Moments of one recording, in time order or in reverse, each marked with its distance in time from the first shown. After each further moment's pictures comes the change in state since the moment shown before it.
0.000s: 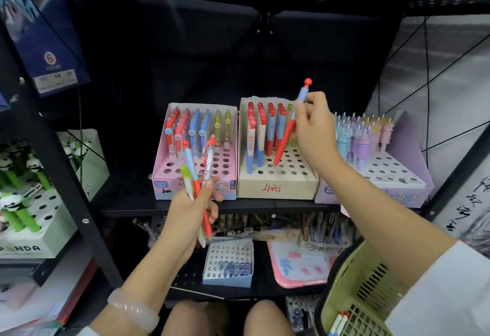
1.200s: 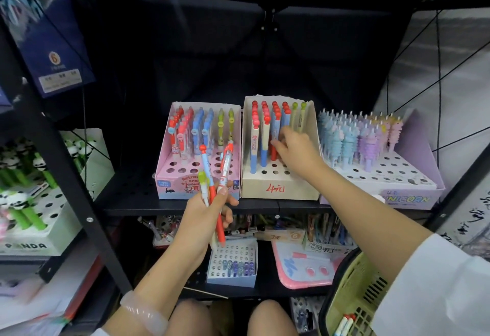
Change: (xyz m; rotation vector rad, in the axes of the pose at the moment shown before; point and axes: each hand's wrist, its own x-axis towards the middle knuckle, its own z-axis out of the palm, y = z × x) left_hand -0.005 -0.010 0.008 0.115 -0.078 -0.018; right_hand -0.006 0.043 0.027 -0.457 -0.406 0.074
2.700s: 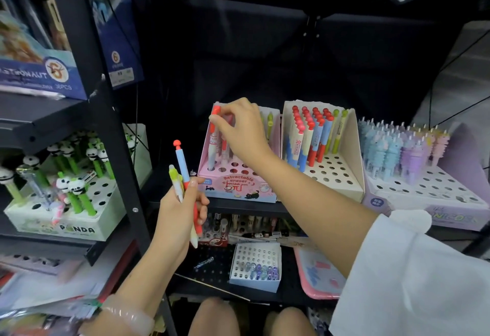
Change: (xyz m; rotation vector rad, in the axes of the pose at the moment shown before) left_hand -0.006 0.011 -0.081 -0.135 0.279 0.094; right_hand 0.023 -0.156 0.063 0.336 0.147 -0.275
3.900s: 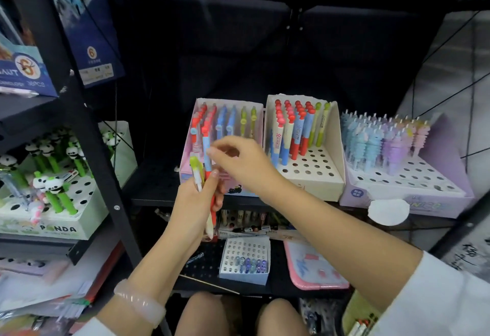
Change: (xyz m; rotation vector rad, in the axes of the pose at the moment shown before) left_hand -0.005 -0.004 0.049 0.024 -0.128 0.066; right_hand -0.065 0.009 -0.042 0.321 -0.305 0.173
